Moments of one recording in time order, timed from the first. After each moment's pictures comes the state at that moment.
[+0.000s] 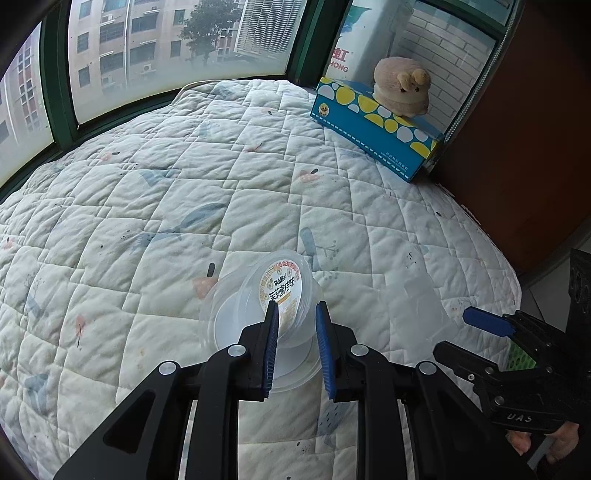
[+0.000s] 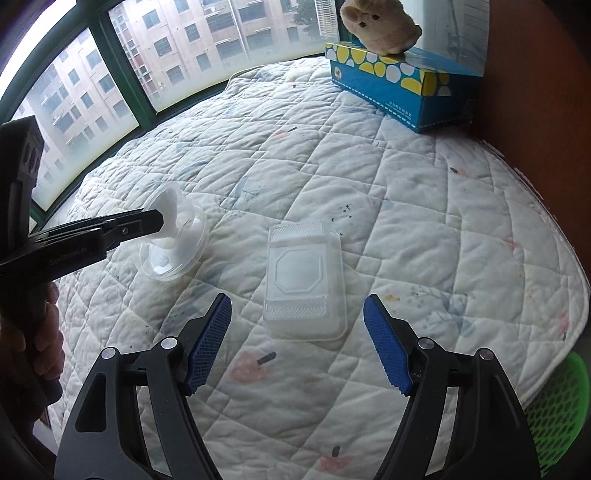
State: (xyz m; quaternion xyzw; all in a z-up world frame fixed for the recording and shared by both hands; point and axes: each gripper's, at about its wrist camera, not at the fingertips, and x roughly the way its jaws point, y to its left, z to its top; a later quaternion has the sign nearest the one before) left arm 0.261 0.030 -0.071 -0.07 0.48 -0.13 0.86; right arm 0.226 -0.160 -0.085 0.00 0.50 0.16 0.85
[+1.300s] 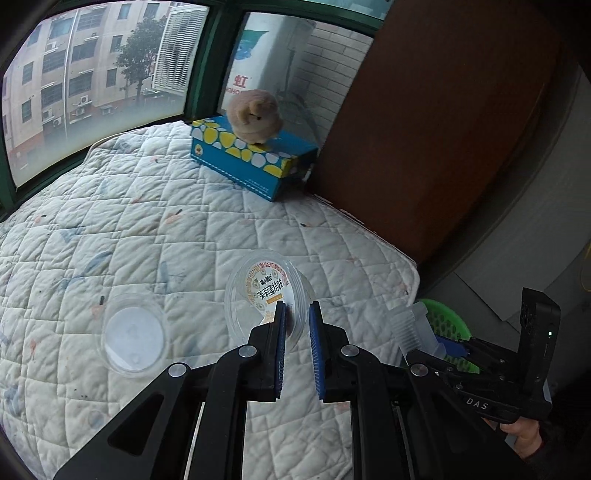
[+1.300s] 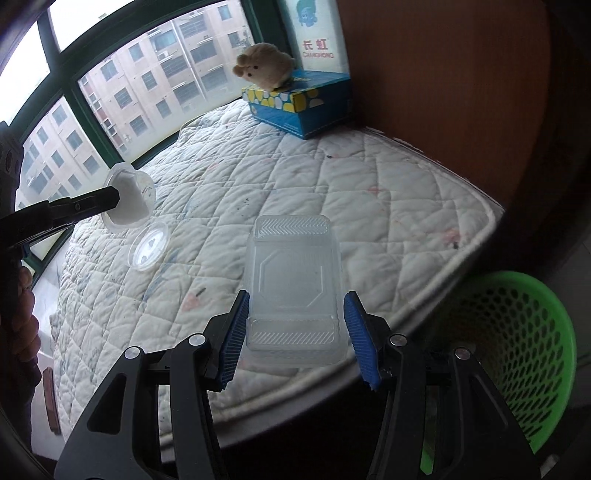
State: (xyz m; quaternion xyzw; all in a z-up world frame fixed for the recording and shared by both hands) left arm 0.201 -0.072 0.011 -0.06 0.43 -0.27 0.86; right arm 0.114 -0.294 -0.045 0.09 0.45 0.07 0.89
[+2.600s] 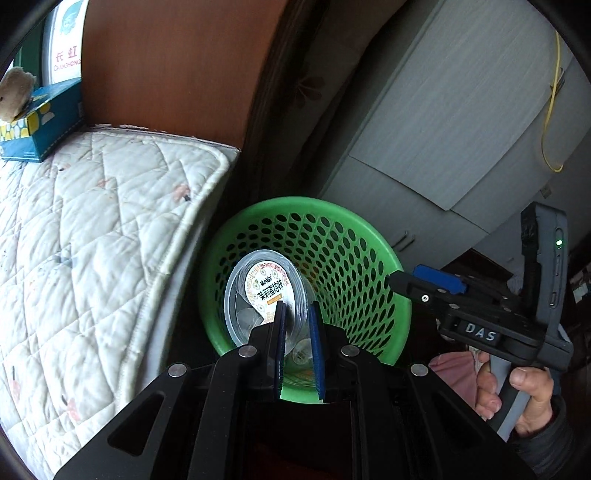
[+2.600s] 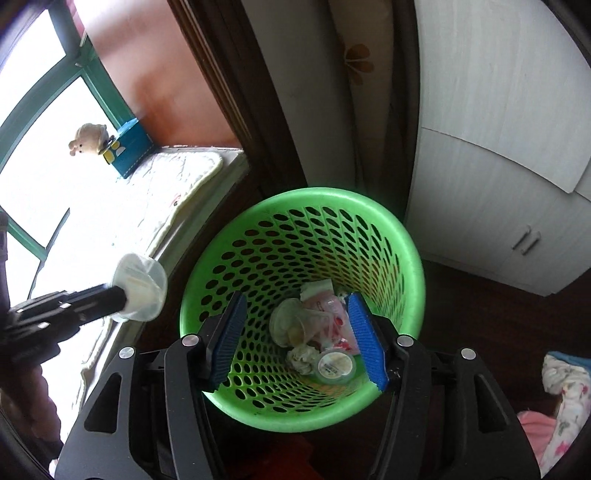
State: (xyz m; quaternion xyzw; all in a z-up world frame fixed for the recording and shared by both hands) left arm 0.112 -0.325 -0.059 0.06 0.50 -0.43 0.75; right arm -0.007 -0.499 -0.073 0.20 0.44 -0.12 0.87
